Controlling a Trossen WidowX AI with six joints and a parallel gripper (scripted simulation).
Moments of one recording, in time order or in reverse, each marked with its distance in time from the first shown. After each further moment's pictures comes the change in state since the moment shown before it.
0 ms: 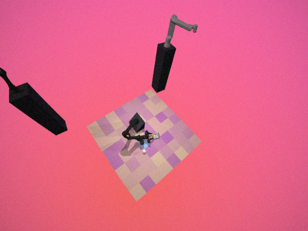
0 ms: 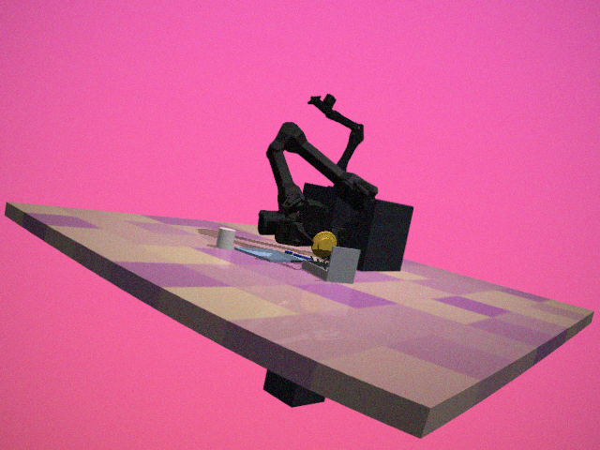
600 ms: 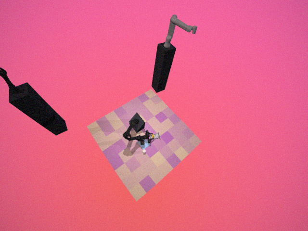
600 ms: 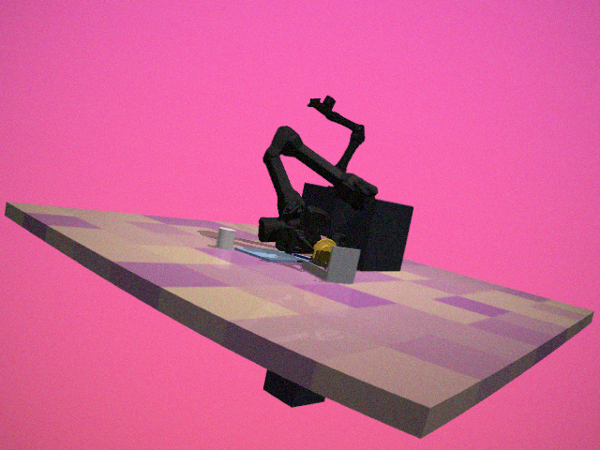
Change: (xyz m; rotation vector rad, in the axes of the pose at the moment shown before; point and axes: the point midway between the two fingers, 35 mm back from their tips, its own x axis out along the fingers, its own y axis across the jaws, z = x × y) arm 0.010 0.002 -0.015 0.009 0.004 0.002
